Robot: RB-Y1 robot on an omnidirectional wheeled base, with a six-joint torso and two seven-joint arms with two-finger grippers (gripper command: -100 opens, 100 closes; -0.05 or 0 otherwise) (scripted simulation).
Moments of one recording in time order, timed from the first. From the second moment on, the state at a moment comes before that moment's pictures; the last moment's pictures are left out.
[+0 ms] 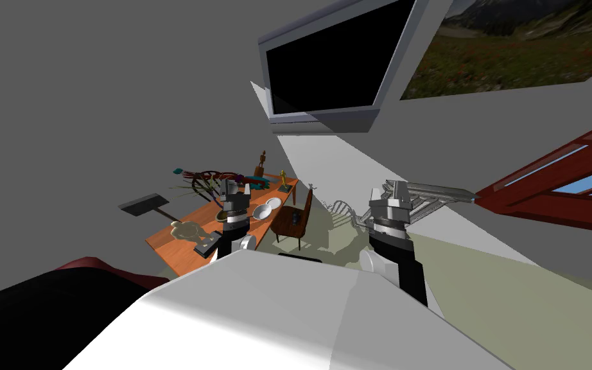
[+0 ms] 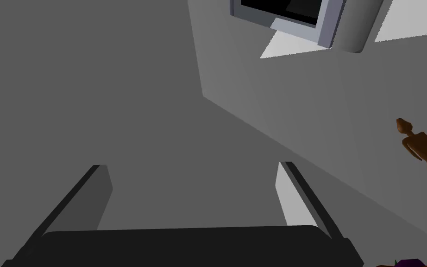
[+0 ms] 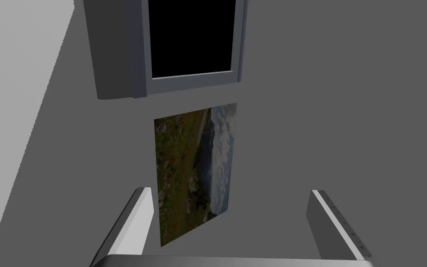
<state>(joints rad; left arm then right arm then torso) 0.50 -0.04 0.03 -2.20 0.11 -0.64 0.13 0.48 -0.02 -0.05 -2.32 -0.06 -0.42 0.05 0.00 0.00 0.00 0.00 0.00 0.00</state>
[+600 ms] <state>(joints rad) 0.49 0.10 0.06 -2.17 0.10 -0.53 0.14 0.48 -0.02 -0.05 -2.32 -0.06 -0.42 0.05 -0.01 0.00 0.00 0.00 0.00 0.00</state>
